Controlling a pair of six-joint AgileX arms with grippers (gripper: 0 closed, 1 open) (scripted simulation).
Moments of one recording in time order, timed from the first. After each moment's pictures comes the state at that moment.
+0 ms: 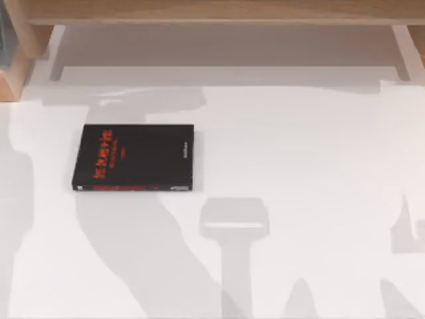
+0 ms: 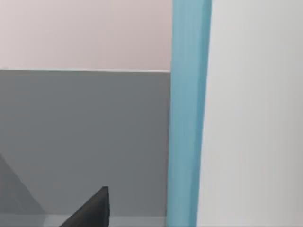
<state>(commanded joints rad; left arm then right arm) 0.27 1.99 1.43 0.55 0.31 0.00 0.00 0.00 0.00 0.00 0.00 0.00</state>
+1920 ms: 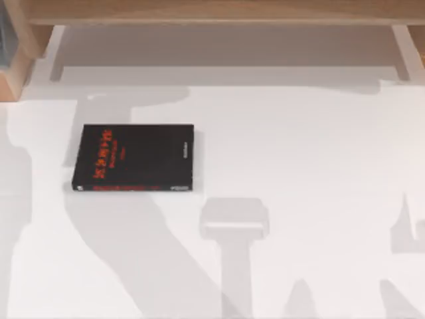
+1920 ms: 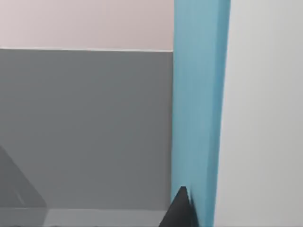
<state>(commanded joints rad) 0.28 2.05 1.47 0.57 0.31 0.00 0.00 0.00 0.00 0.00 0.00 0.00</state>
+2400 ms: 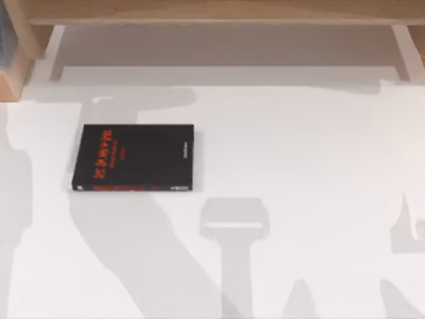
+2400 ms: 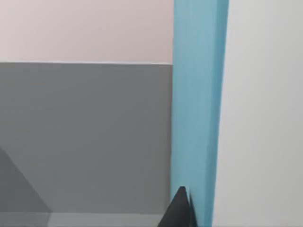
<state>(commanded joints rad) 0.28 2.01 1.45 0.55 0.32 0.00 0.00 0.00 0.00 0.00 0.00 0.00</state>
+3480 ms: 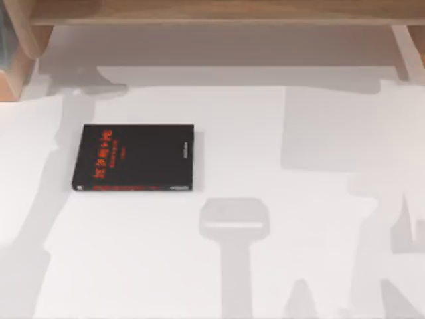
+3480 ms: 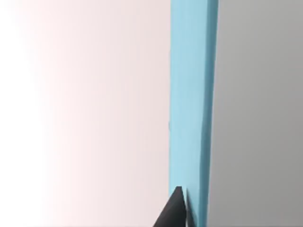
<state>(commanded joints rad) -0.18 1.30 1.00 0.68 -0.25 0.99 0.00 0.00 0.00 0.00 0.00 0.00</state>
